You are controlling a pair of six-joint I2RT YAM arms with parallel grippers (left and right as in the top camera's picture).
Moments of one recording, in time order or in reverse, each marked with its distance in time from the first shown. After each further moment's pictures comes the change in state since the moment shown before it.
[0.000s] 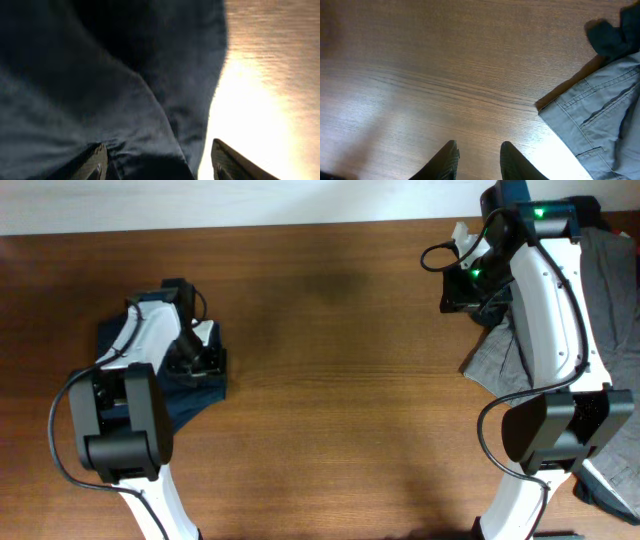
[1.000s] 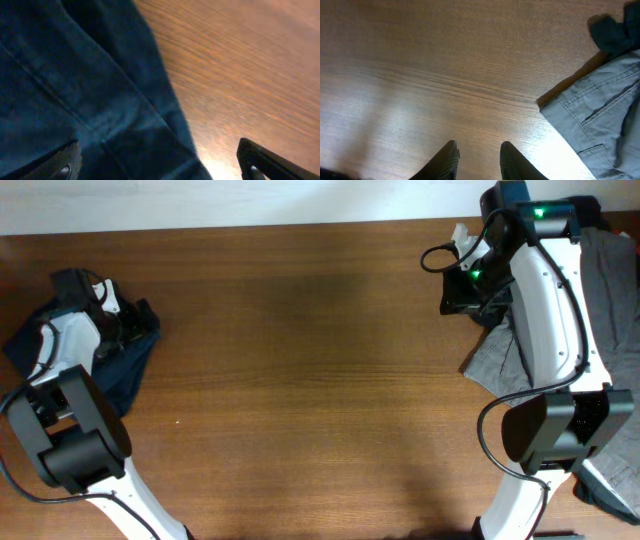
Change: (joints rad) left arm 0.336 0.034 0.102 0.434 0.121 -0.060; right arm 0.000 0.000 0.000 -0.011 -0.003 0.000
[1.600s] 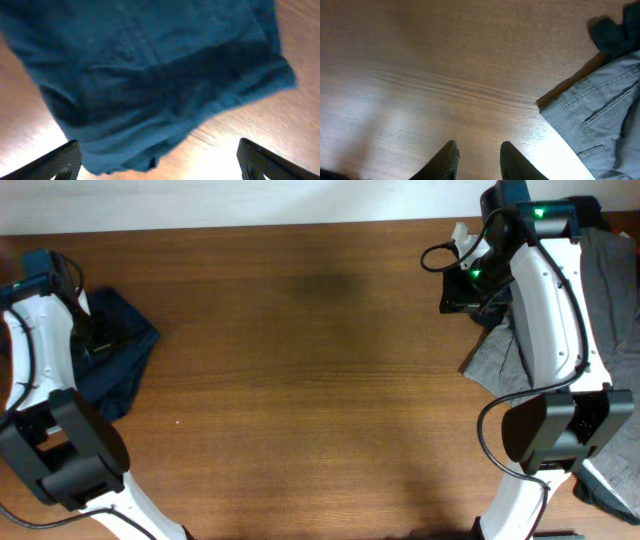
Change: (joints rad) left arm 0.031 -0.092 0.191 -0.496 -0.369 0.007; right arm 0.000 0.000 0.000 0.002 0.000 0.000
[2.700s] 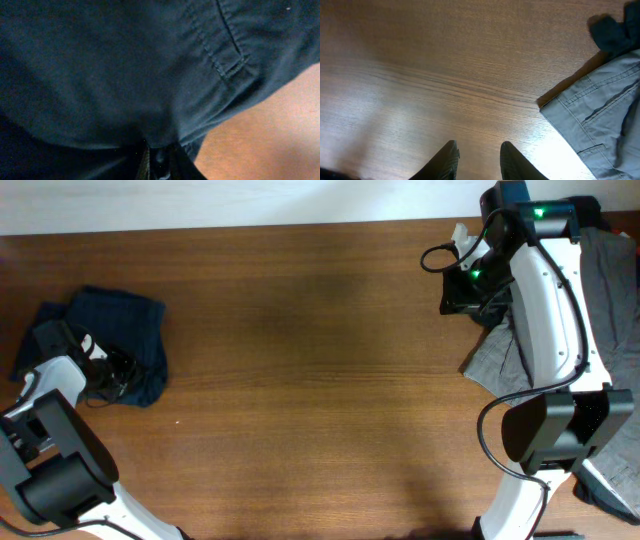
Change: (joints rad) left arm 0.110 -0.048 -0.546 0.581 0.576 -0.381; right arm 0.000 0.000 0.000 -0.006 0.000 0.000
